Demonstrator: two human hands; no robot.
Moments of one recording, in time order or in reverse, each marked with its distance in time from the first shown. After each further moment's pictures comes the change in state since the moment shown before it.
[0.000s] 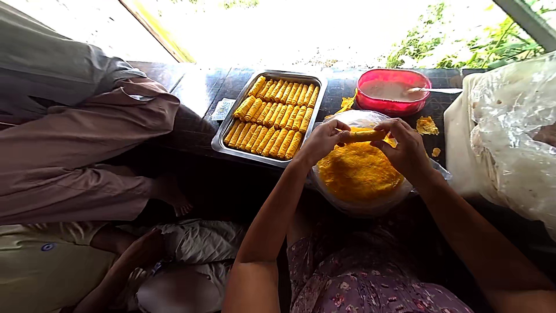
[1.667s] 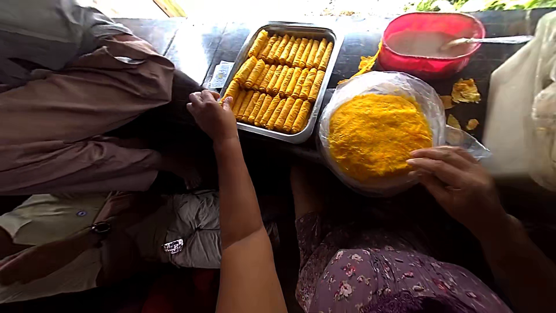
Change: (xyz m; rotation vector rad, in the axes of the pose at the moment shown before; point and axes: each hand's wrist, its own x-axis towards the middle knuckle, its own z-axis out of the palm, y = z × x) left_hand -0.077 -0.091 -0.154 0.862 0.977 -0.394; right_hand -0.095 -0.042 -0.037 -0.031 -0.101 -0.002
